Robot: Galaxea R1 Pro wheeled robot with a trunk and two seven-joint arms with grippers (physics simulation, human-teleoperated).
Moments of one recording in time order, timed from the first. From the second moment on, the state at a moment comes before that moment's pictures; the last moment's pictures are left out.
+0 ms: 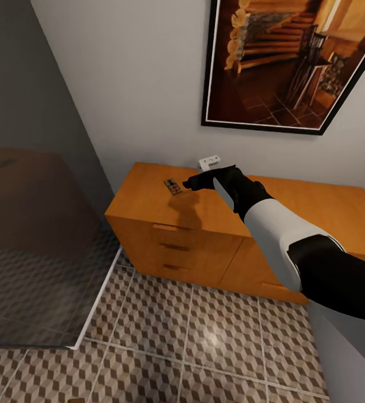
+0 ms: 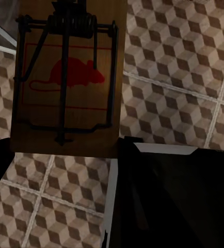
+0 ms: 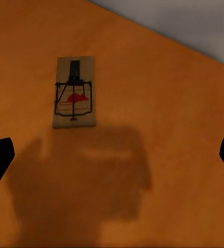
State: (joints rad) left arm -0.21 0.06 -0.21 0.08 0.43 -0.84 -0.11; right arm -1.52 0.17 0.28 -0.36 -0.03 0.47 0.20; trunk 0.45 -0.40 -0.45
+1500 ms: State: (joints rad) left arm -0.21 0.06 -0.21 0.08 0.43 -0.84 -0.11; right arm -1.52 0.17 0.28 -0.29 -0.03 0.36 0.20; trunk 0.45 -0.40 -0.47
